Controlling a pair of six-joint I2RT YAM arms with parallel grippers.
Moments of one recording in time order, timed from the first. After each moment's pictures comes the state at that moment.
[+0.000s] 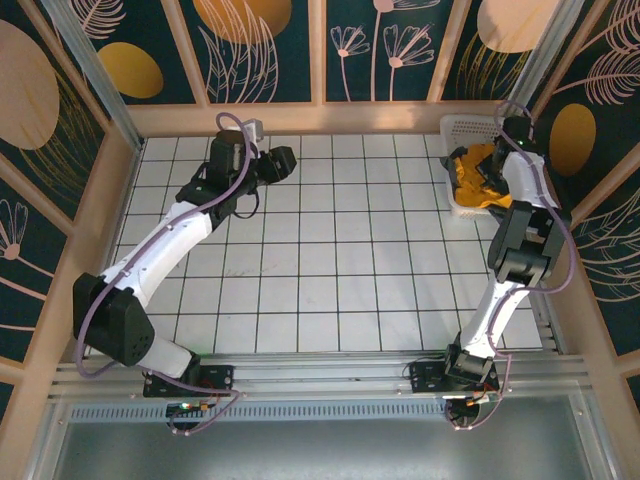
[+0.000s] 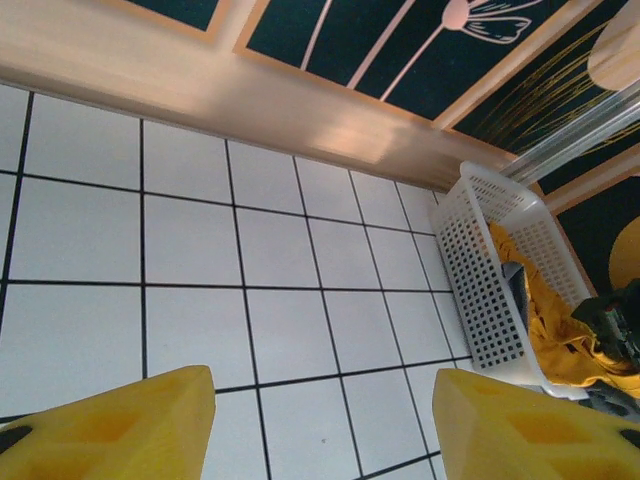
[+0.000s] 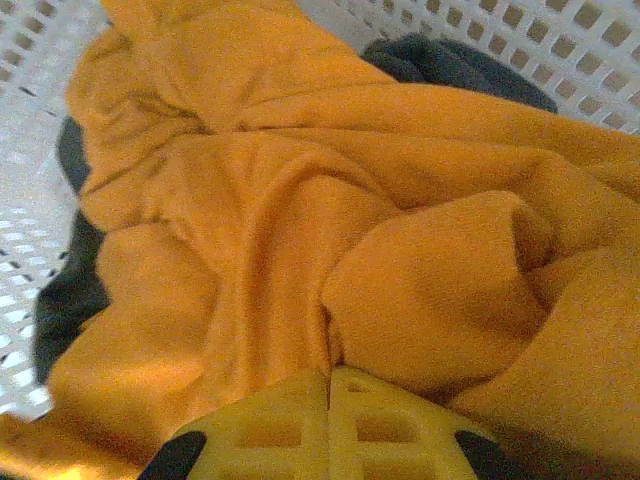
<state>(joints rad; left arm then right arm) -0.44 1.50 1.31 -0.22 0.12 -0.63 -0.22 1.97 1.72 -0.76 0.15 0.70</state>
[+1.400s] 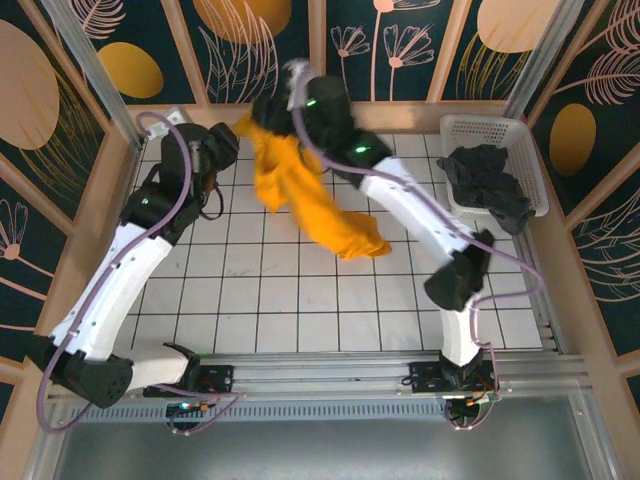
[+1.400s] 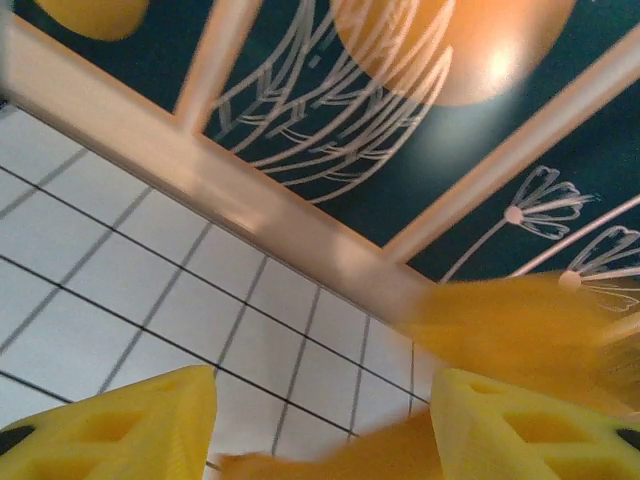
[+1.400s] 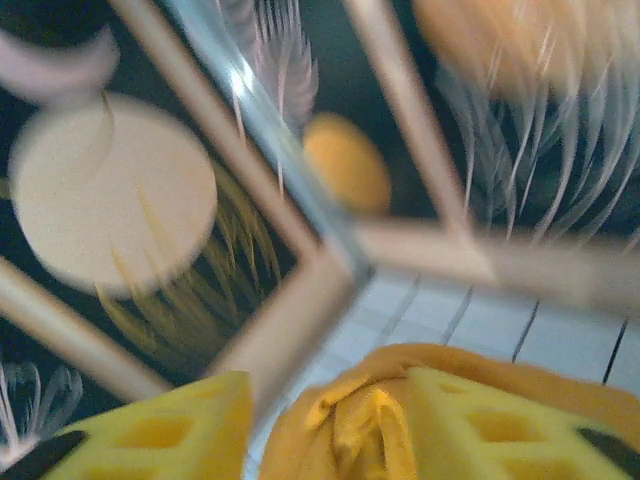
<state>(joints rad) -0.44 1.25 1.46 -0.58 -0.44 -0.80 0.79 2.01 2.17 -0.37 -0.12 0.47</state>
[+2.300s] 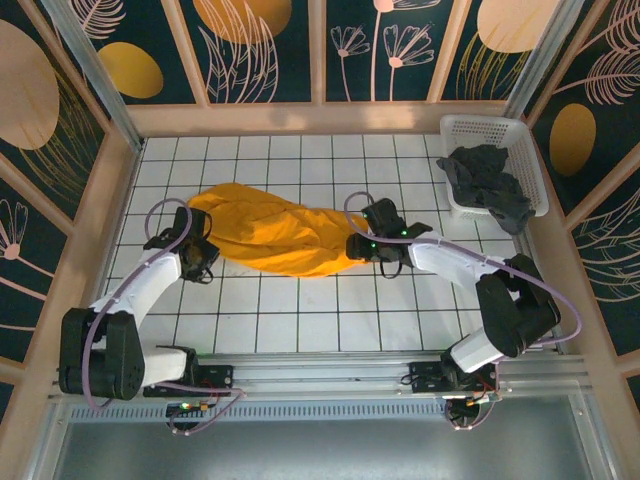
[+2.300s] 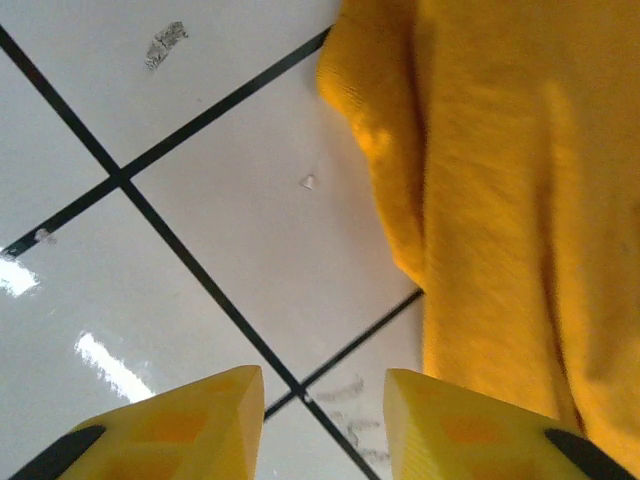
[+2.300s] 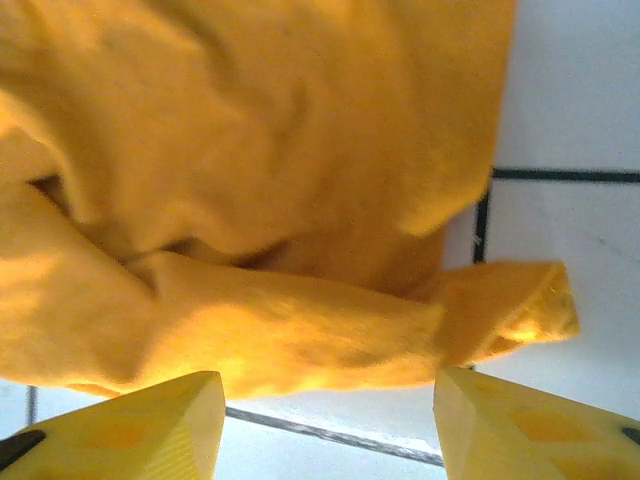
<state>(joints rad) -0.10 1.31 0.73 -0.59 -0.07 -1.15 0.59 1.51 0.86 -0.39 -0.04 0.54</state>
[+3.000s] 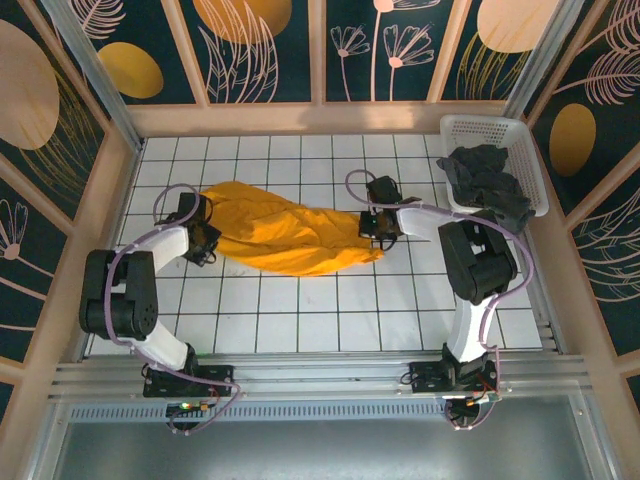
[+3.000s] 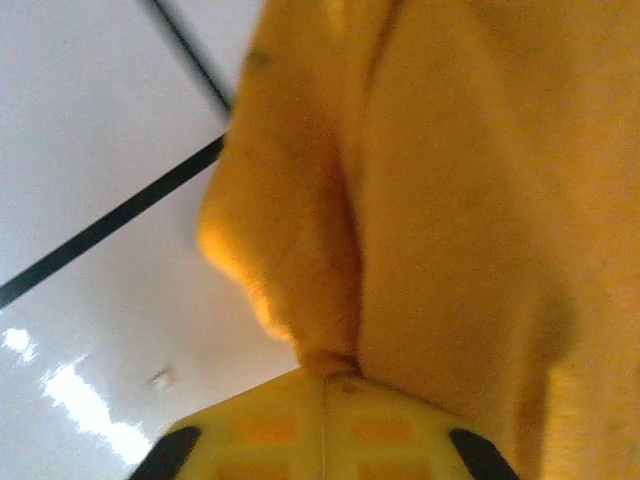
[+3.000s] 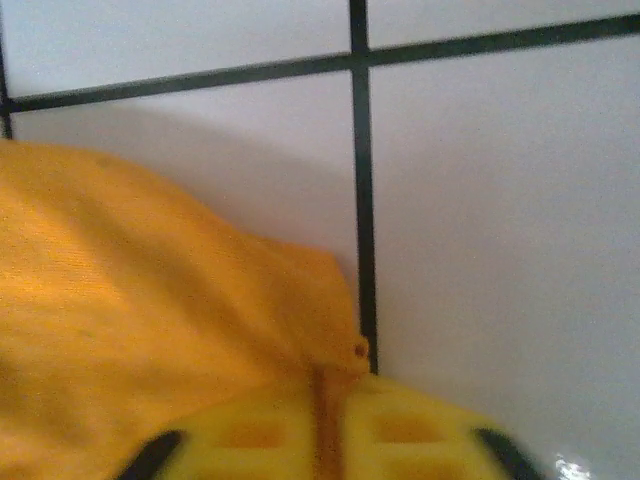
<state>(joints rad) -0.05 1.63 0.87 -0.39 -0.06 -1.08 0.43 1.89 1.15 -0.36 -0.06 0.48</state>
